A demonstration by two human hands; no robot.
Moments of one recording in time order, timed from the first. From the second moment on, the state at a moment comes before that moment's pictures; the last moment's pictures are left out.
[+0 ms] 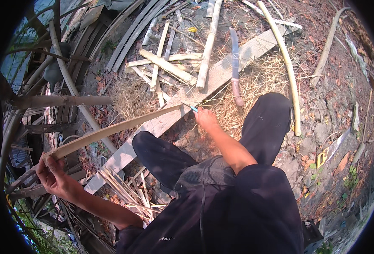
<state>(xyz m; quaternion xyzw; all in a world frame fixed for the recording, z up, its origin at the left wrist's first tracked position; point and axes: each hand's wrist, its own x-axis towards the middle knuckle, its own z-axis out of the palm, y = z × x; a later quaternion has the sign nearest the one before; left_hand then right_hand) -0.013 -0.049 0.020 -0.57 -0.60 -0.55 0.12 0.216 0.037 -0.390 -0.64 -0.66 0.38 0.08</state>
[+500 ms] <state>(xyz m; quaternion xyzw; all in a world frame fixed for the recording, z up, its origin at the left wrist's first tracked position) -0.012 -0.049 0.014 -0.67 -0.48 -0.56 0.05 0.195 -0.025 -0.161 -0.42 -0.69 0.45 0.39</state>
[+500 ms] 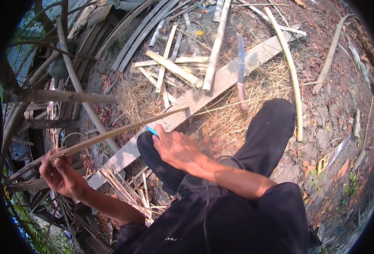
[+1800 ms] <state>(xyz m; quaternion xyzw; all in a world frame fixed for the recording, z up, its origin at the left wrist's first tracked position) 0.003 -0.024 0.027 -0.79 -0.31 -0.52 0.01 0.226 -0.044 -0.106 -0.52 -0.74 0.35 0.23</state>
